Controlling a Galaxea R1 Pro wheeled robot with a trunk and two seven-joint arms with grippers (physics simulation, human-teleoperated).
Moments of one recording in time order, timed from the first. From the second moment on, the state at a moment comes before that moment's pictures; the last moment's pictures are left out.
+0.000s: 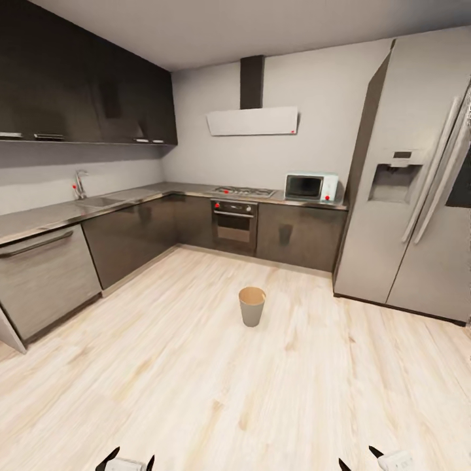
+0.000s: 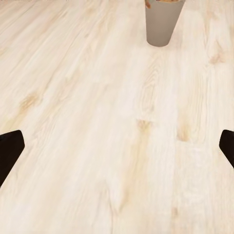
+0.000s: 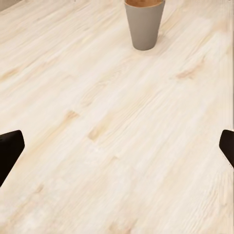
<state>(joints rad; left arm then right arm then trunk) 0.03 0.06 0.12 -0.84 -0.09 -0.34 -0.22 0.02 -0.10 -0.44 -0.91 0.14 -0.25 0.70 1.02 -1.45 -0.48</state>
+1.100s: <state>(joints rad) 0.03 0.06 0.12 -0.84 -0.09 -0.34 -0.22 0.02 -0.10 -0.45 -0.91 0.14 -0.25 0.70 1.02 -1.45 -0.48</state>
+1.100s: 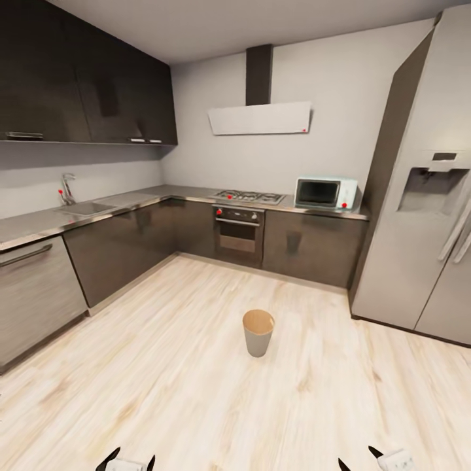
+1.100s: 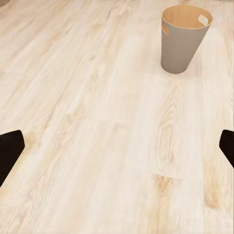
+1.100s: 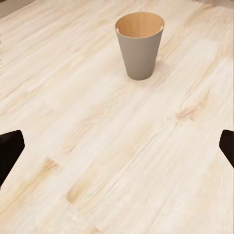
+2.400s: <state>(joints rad) 0.03 0.06 0.12 -0.84 -0.09 -0.34 -0.22 0.02 -0.10 -0.45 -0.91 0.14 -0.25 0.70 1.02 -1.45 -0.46</state>
